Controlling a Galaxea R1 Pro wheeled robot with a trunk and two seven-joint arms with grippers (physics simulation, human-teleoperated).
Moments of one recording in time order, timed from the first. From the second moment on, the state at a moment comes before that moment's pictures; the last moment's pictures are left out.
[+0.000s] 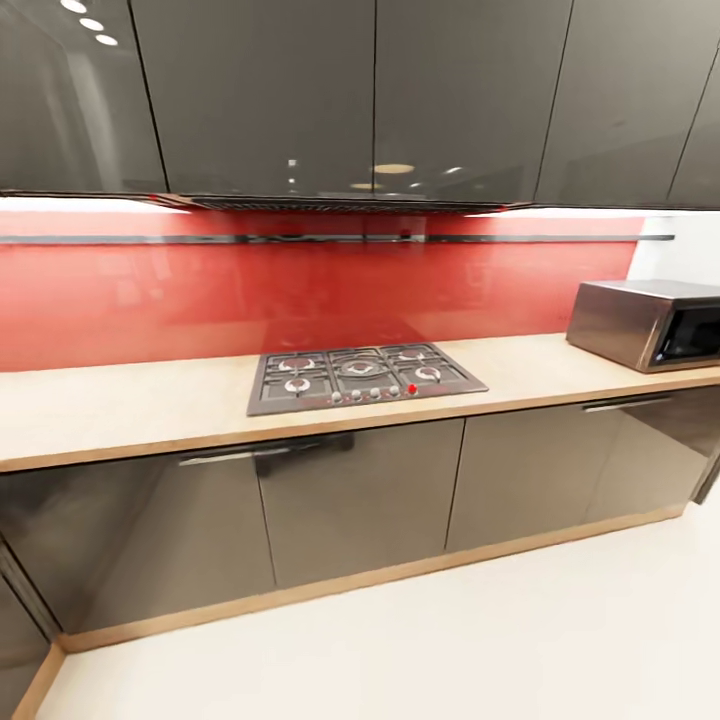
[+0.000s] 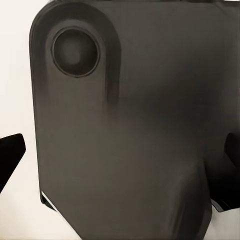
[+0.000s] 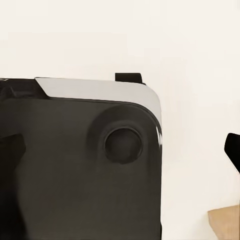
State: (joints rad) left arm 0.02 -0.04 0.06 -0.06 0.00 0.01 0.00; right arm -0.07 0.00 0.00 -0.03 0.00 -0.12 -0.02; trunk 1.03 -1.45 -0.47
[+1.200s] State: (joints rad) left arm 0.02 -0.05 0.07 -0.06 0.00 -0.04 0.00; right arm -0.07 0.00 0.00 -0.03 0.00 -0.12 -0.02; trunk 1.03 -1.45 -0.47
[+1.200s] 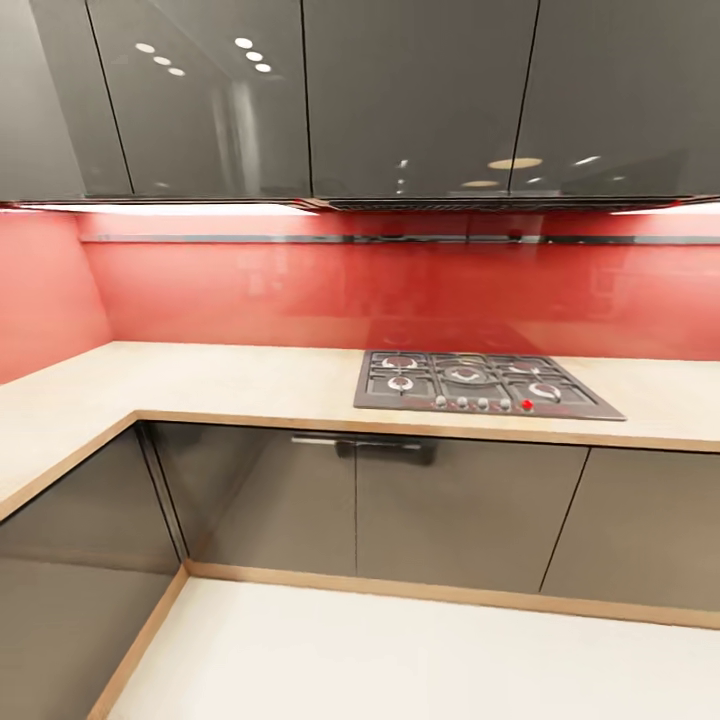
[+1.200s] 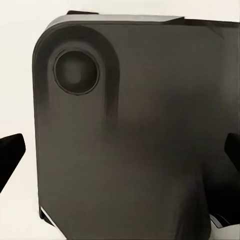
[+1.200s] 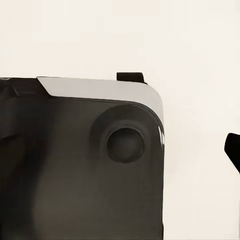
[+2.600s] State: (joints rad) left arm 0.02 -0.05 0.06 -0.06 0.00 -0.05 0.00; right arm -0.07 0.00 0.00 -0.03 0.01 -0.11 -0.02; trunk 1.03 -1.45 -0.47
